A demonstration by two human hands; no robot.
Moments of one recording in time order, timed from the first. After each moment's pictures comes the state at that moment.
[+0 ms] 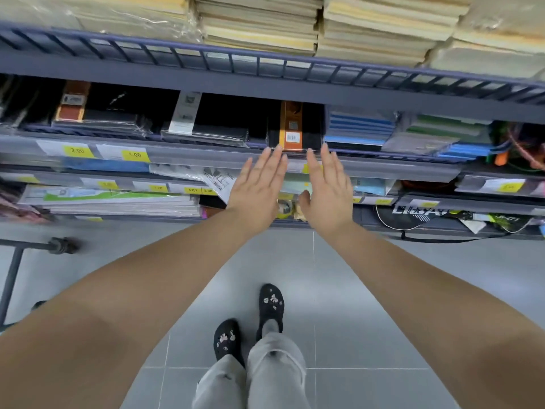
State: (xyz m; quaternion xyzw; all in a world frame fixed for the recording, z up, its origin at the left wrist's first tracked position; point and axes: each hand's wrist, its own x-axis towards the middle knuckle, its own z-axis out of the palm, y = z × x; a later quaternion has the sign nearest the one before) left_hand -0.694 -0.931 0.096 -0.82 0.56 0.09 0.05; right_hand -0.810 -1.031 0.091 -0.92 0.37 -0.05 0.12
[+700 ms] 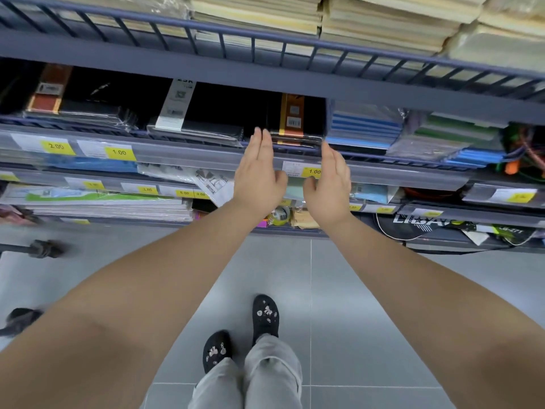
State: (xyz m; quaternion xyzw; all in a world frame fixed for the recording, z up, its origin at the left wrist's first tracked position) left_hand -0.685 -0.972 0.078 -0.86 0.39 0.16 -0.29; right_hand -0.791 -1.055 0.070 -0.86 0.42 -0.15 0.26
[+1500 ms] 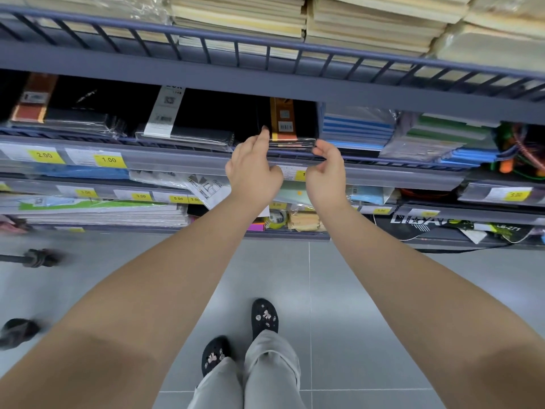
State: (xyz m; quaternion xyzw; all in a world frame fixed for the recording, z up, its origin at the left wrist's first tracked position) left_hand -0.679 -0.994 0.086 -0.89 0.33 0.16 -0.28; right_hand -0.772 -1.072 0.074 -0.69 0.49 -0.23 0.48
